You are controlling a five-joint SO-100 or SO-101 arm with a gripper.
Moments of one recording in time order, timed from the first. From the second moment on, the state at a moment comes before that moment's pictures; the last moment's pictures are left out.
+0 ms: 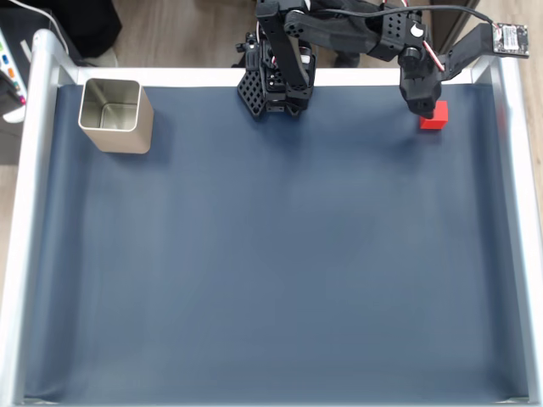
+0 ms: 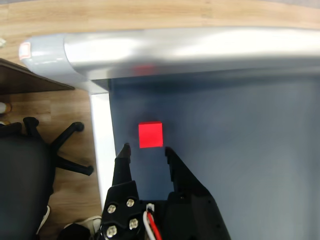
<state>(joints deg) -86.9 116.9 131.7 41.4 -91.3</state>
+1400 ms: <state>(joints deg) -86.0 107.6 134.0 27.2 -92.4</state>
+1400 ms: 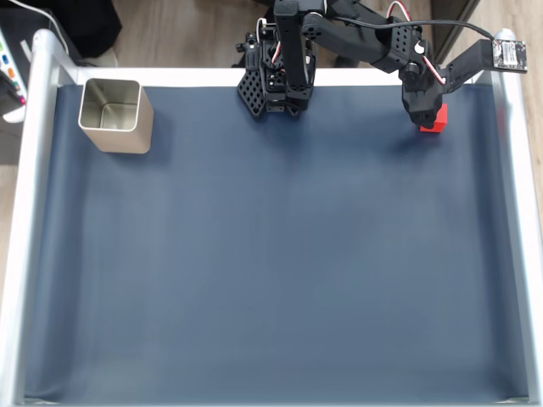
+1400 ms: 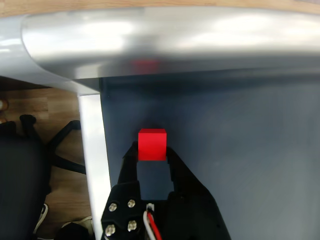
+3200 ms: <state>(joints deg) 43.9 137.9 118.9 68.7 -111.6</state>
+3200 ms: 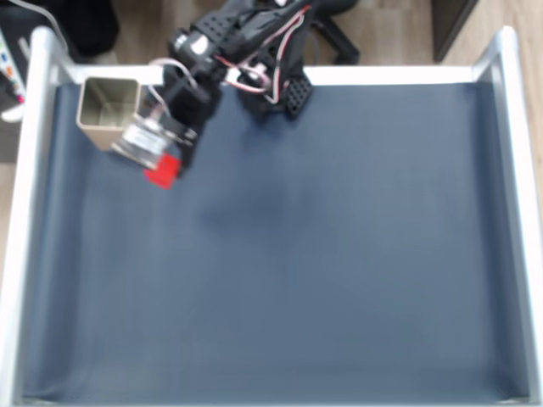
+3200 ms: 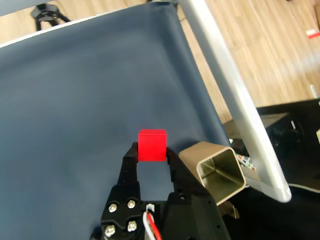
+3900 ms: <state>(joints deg) 72.2 136.8 121.5 58.0 -116.7</state>
